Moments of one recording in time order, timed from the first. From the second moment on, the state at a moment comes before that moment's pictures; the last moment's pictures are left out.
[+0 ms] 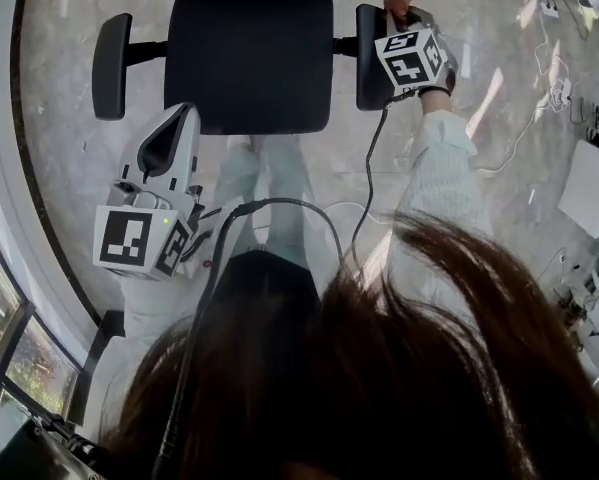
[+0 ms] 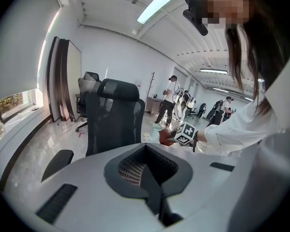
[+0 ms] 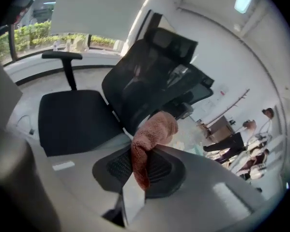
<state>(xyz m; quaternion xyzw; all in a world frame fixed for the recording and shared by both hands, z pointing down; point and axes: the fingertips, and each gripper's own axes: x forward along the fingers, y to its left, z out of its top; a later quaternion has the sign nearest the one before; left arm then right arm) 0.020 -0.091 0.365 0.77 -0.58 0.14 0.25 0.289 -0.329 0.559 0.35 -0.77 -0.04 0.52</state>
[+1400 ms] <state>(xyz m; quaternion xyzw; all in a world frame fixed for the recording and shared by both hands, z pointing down) 0.058 -0.086 0.362 0.80 -0.53 0.12 0.26 0.307 -0.138 0.582 0.26 -0.78 0.02 0.57</state>
